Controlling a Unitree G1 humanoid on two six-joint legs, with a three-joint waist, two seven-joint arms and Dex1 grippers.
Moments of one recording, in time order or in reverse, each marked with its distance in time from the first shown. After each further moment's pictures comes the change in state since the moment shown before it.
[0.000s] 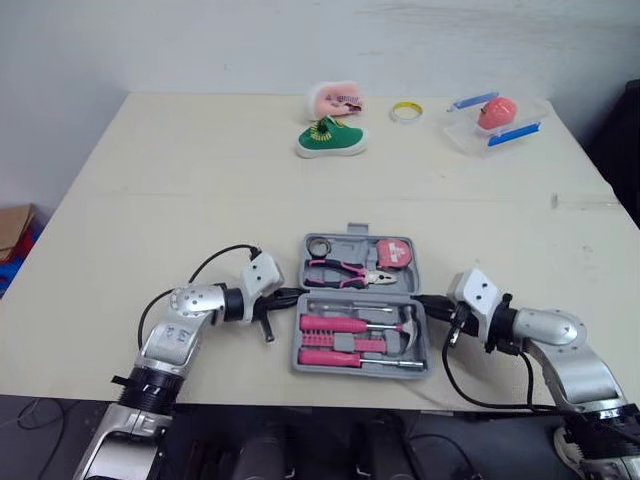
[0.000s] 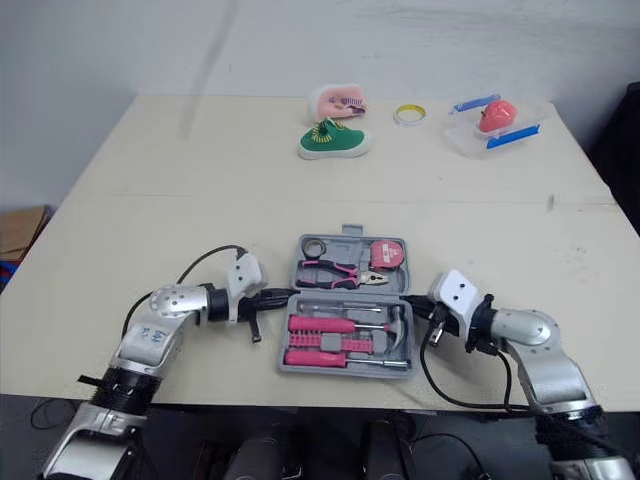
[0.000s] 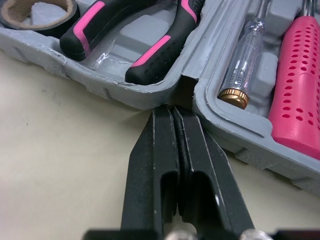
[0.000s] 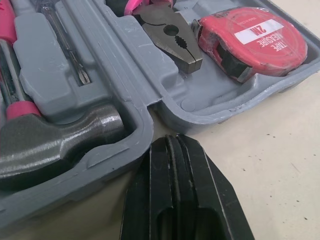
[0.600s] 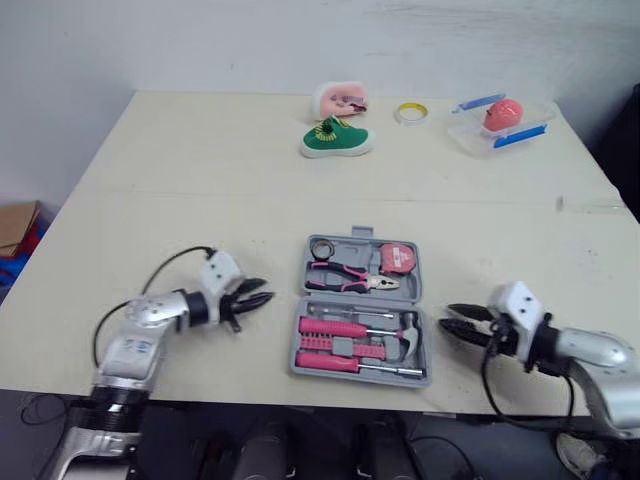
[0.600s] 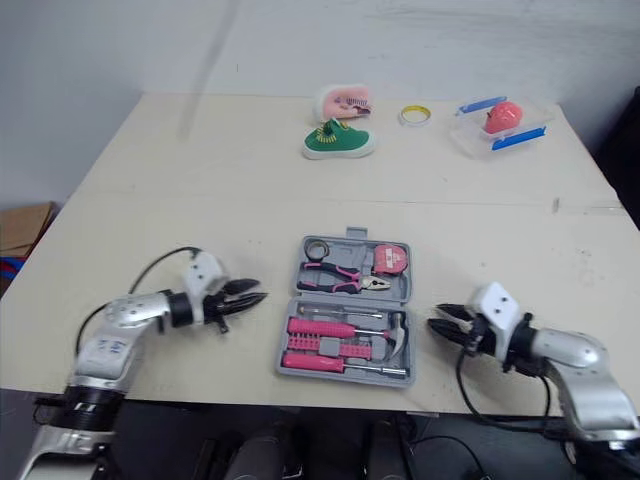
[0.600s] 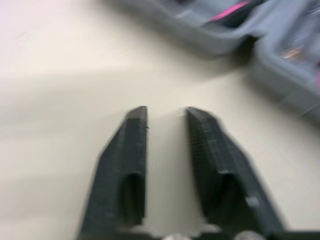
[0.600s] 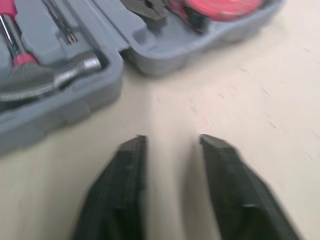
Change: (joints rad) left arm 0.111 0.131 0.184 -0.050 -0.072 0.031 0.067; right arm 0.196 -0.104 -0.213 -0.013 0.134 0.003 0.070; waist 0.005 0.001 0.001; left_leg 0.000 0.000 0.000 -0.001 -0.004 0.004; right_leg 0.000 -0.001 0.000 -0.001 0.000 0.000
